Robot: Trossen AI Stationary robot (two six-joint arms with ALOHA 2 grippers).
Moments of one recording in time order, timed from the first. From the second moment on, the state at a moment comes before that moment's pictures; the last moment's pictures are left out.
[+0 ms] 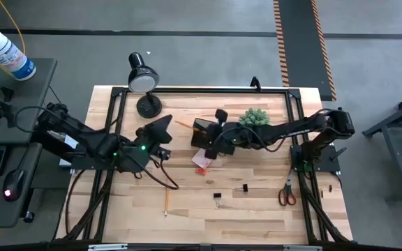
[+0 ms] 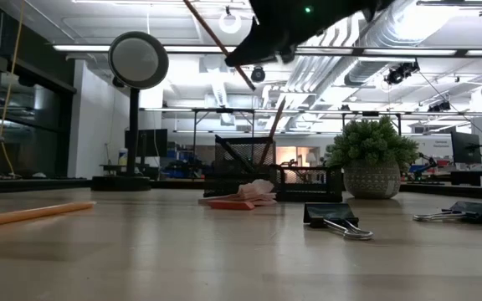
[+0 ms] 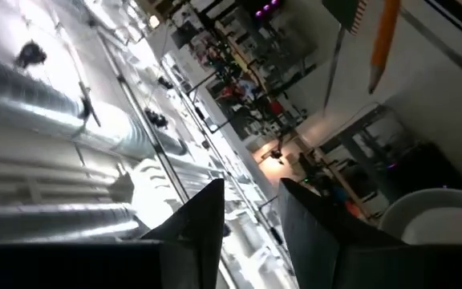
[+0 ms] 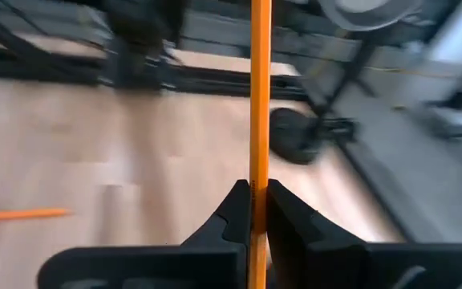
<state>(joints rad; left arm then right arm) -0.37 1.31 1.28 -0.41 -1.44 1.74 0.04 1.60 1.07 0.16 0.39 -0.13</state>
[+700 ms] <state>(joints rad) -0.37 1.21 1.28 -0.41 -1.30 1.34 0.16 1.66 1.25 -0.40 1.35 -0.79</state>
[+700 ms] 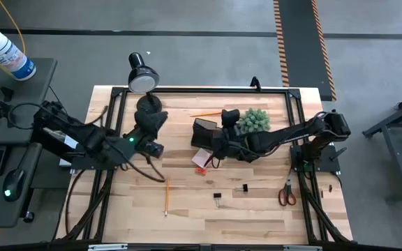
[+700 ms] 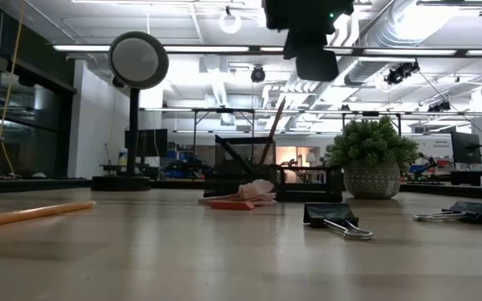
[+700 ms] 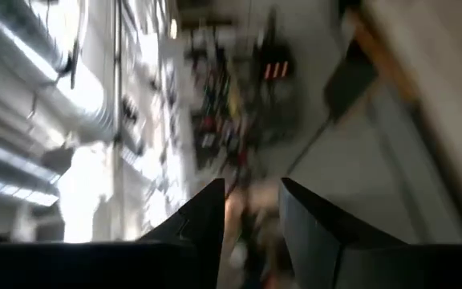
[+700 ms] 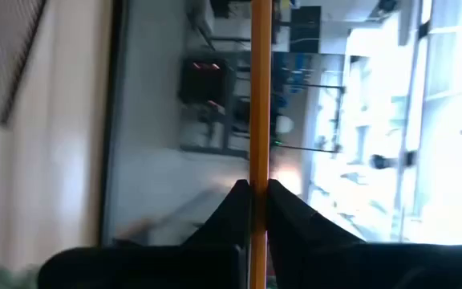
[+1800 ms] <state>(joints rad) -0.37 1.08 1.38 -0.69 -0.82 0.77 0.13 1.75 1.25 -0.71 1.37 -1.05</state>
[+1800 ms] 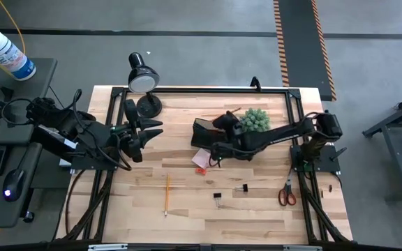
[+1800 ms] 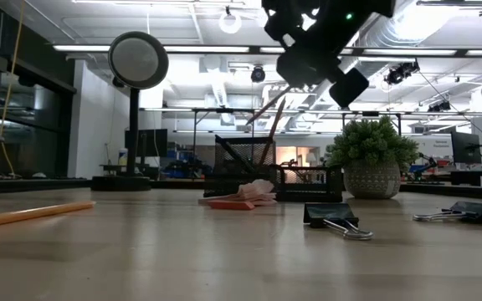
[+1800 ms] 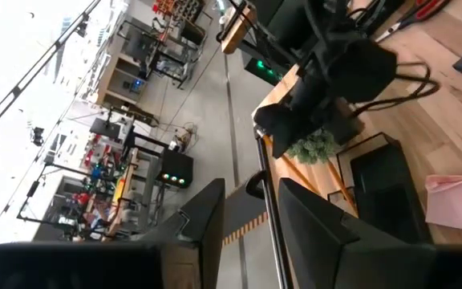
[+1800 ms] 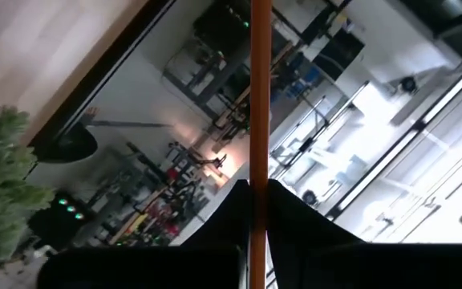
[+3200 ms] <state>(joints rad) -0.37 1.08 1.38 -0.82 -0.79 0.70 0.12 1.96 1.61 -1.01 1.25 -1.07</state>
